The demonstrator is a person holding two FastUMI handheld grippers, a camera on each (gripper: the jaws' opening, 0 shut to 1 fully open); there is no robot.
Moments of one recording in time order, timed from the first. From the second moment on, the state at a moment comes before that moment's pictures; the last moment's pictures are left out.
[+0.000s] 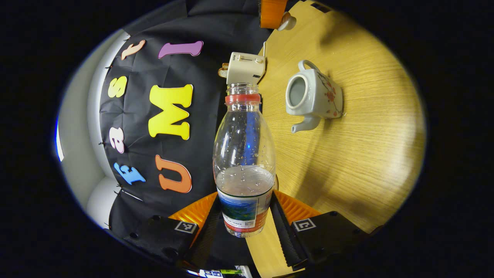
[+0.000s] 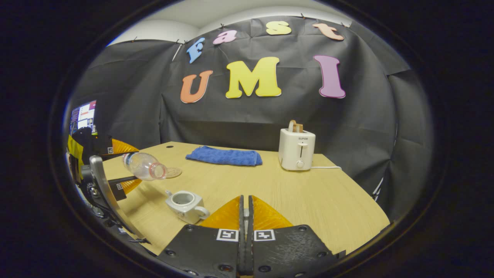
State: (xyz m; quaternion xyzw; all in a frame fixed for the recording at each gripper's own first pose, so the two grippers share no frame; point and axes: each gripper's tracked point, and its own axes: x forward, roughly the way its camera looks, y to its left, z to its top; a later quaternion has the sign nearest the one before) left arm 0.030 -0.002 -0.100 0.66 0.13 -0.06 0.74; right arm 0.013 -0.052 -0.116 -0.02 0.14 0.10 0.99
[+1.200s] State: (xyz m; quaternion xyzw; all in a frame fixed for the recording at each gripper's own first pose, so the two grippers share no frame) left arm 0.052 -0.014 -0.093 0.79 0.13 -0.07 0.59; right arm 0.012 -0.065 -0.128 -0.01 0.14 0.10 0.99
